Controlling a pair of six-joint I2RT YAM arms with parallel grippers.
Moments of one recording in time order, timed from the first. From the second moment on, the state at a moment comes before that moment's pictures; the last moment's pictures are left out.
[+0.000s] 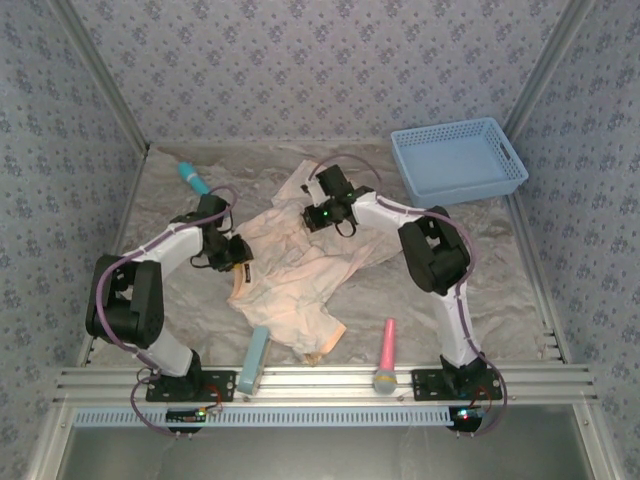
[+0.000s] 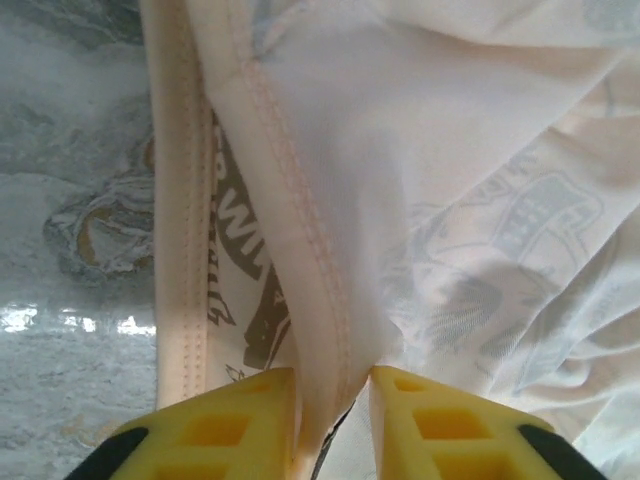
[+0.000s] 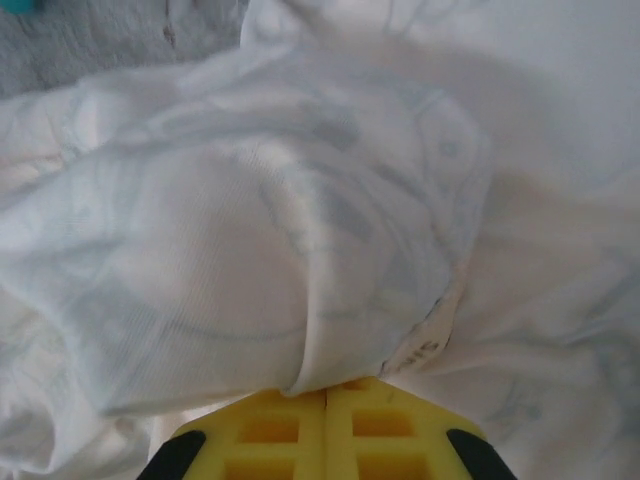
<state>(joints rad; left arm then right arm) -0.19 1.58 0.94 -0.64 0.29 -0.56 0.59 2.17 1.64 -0.35 -0.28 0.12</state>
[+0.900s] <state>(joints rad) -0.19 1.49 0.84 -0.64 0.29 -0.59 0.41 2.10 1.66 -0.40 -0.33 0.36</state>
